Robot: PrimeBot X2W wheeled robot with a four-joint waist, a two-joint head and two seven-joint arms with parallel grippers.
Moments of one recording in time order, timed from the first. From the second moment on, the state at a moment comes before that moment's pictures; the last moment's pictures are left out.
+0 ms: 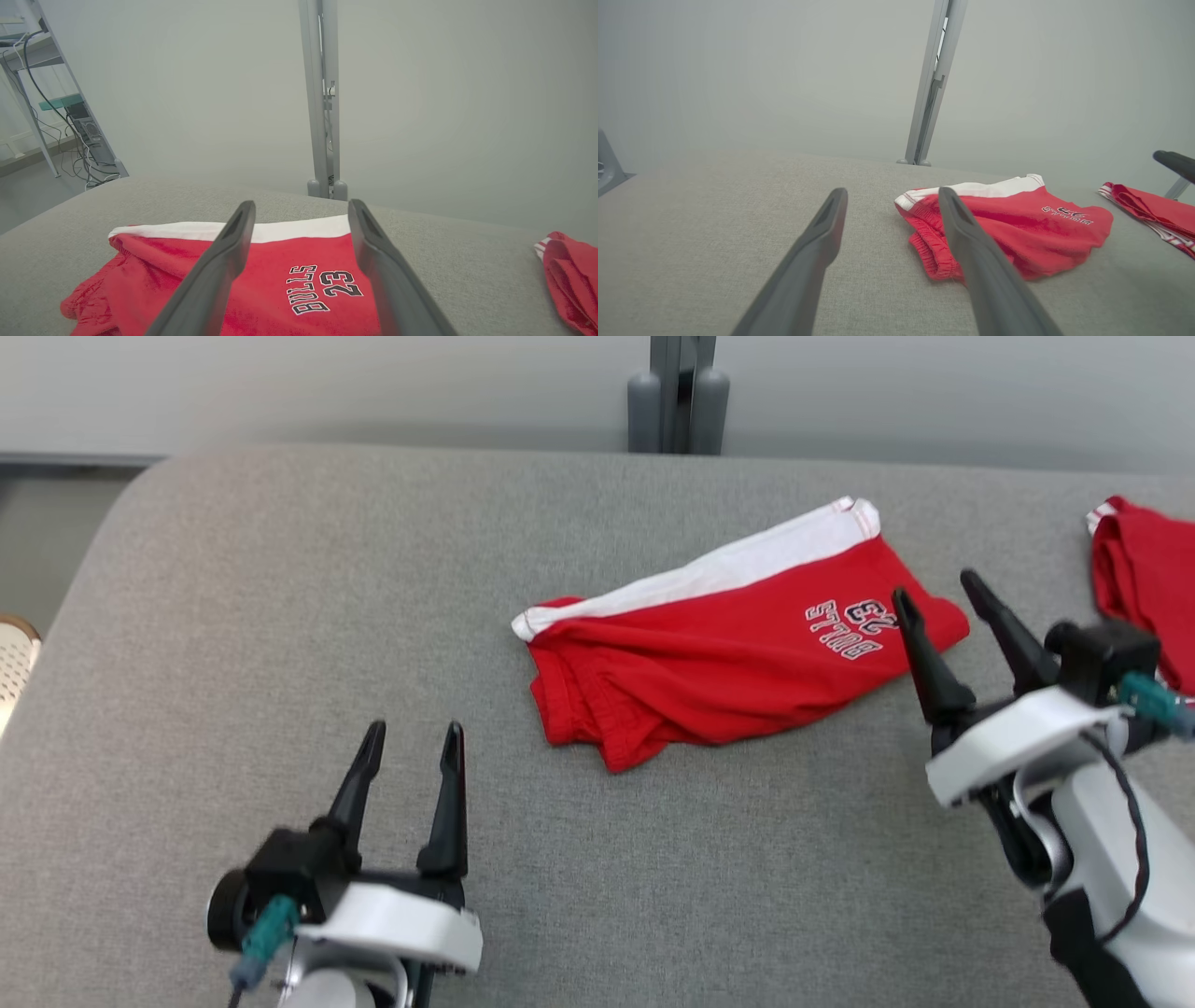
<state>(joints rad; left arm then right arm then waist) -0.15 0.20 -0.46 0.08 -0.51 0.27 -0.26 -0.56 -0.27 0.37 0.57 0.48 0.13 -0.26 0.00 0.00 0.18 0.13</state>
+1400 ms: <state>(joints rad) -0.01 0.06 -0.43 0.01 -0.26 0.15 -0.26 -0.78 -0.37 0.25 1.12 0.71 0.13 -0.11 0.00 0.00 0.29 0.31</state>
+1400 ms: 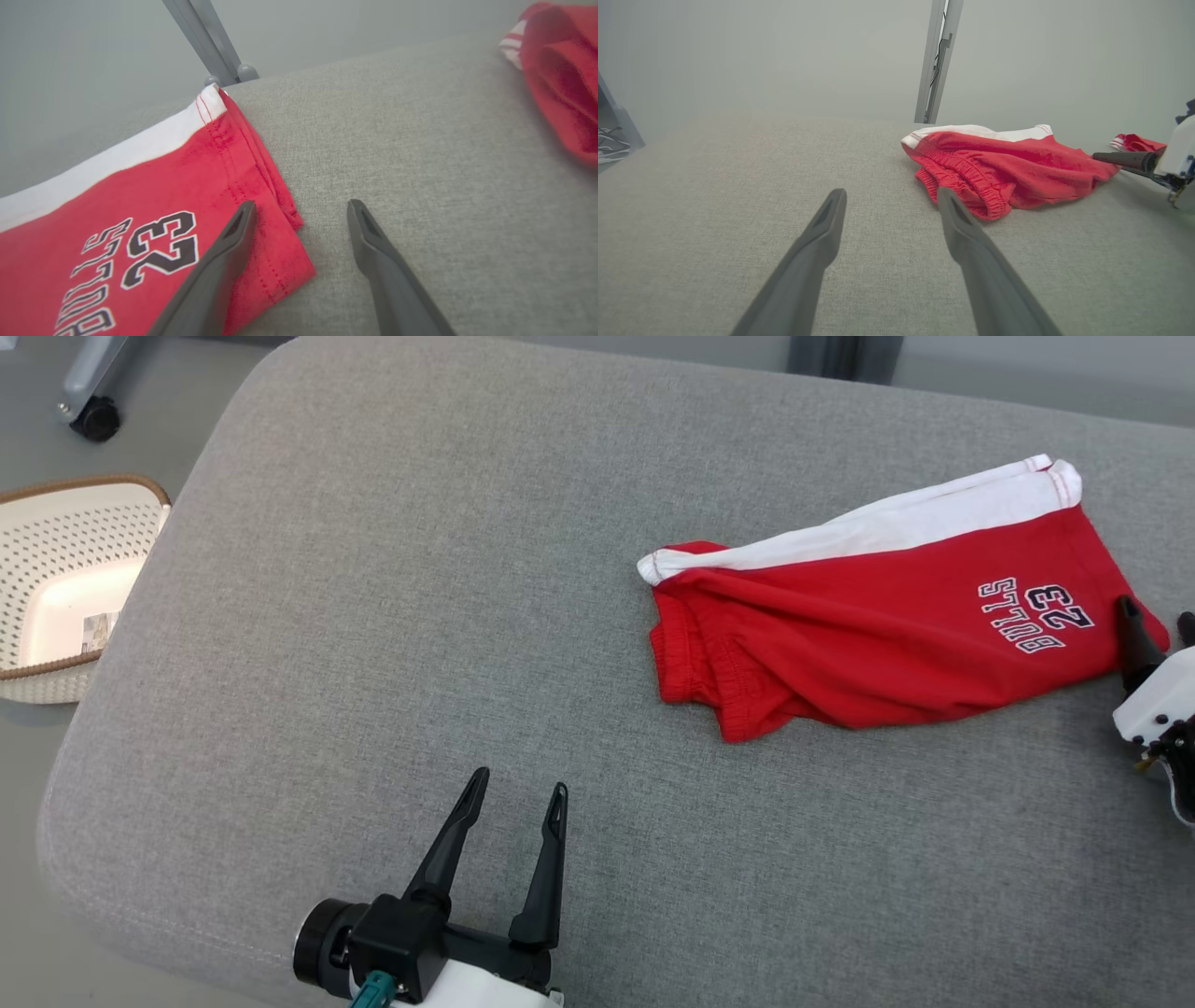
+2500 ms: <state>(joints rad) -0.02 0.05 -0.40 0.04 -0.24 0.14 -0.26 -0.65 -0.36 0.36 1.03 0.87 0.13 -0.25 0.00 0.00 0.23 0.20</state>
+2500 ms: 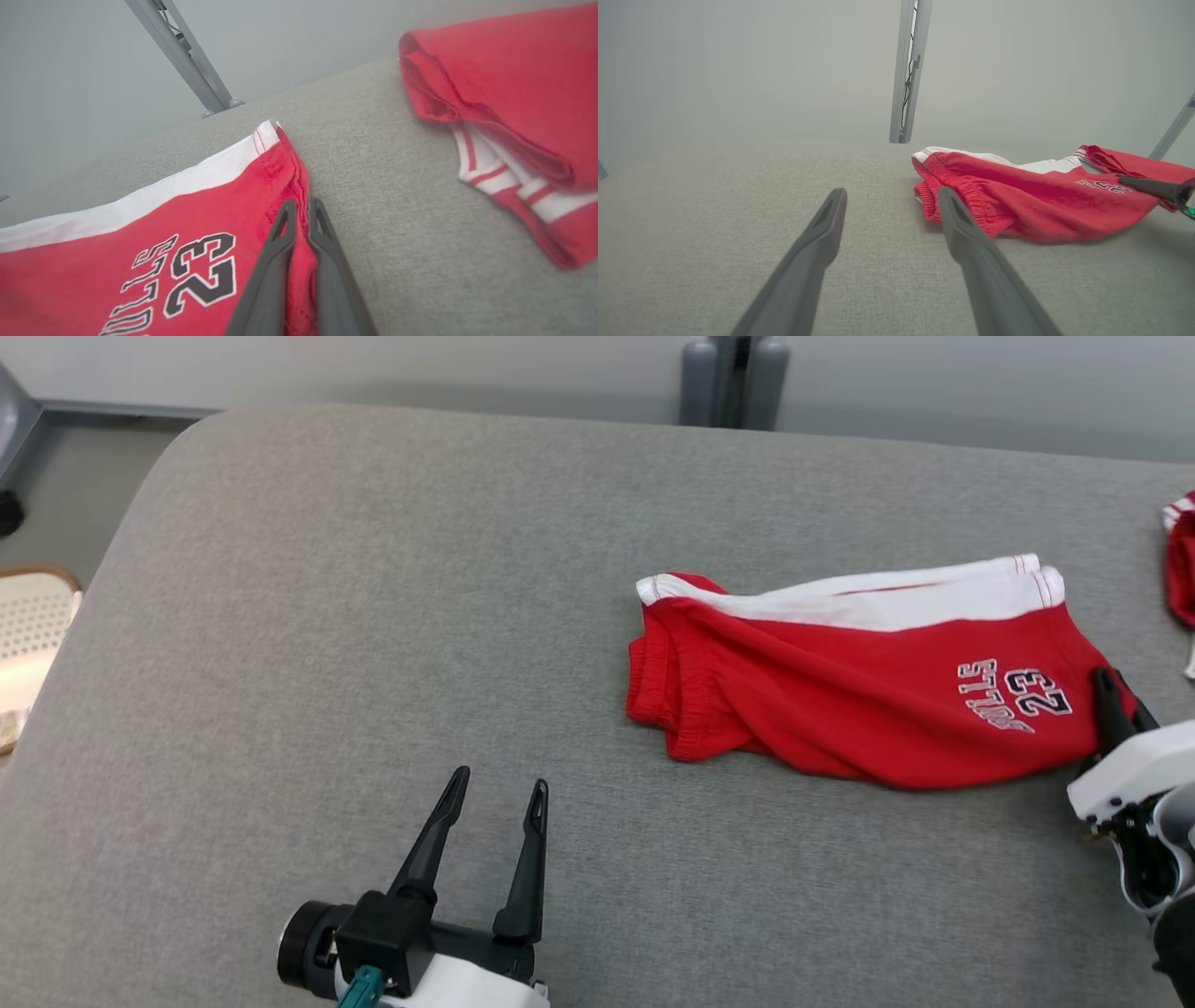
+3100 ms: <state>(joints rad) 0.01 0.05 -0.39 0.06 -0.23 0.13 -0.26 -0.53 -0.36 0.34 0.94 0.84 0.13 -0.26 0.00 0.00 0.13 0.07</state>
